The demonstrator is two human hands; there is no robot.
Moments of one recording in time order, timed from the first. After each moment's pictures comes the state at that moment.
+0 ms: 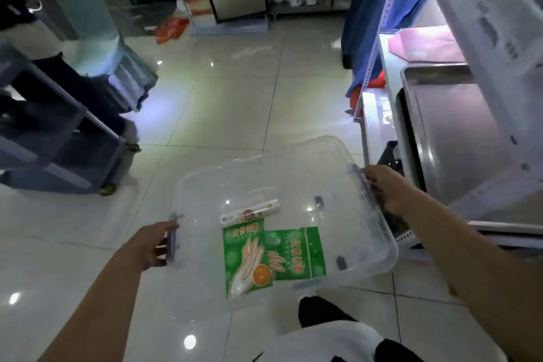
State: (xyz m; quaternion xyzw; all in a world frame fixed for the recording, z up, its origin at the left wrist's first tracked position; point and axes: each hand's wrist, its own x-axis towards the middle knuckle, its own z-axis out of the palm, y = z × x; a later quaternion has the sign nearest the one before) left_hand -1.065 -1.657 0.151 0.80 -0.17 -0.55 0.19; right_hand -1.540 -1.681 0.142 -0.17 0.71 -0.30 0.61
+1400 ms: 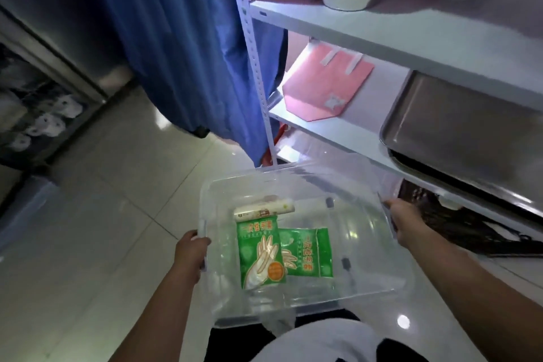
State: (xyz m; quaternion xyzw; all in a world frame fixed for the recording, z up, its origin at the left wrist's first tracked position) left_hand -1.402 -2.571 0.060 0.60 -0.62 -0.49 -0.07; right_hand -1.596 -2.188 0.038 0.41 0.68 -0.55 0.27
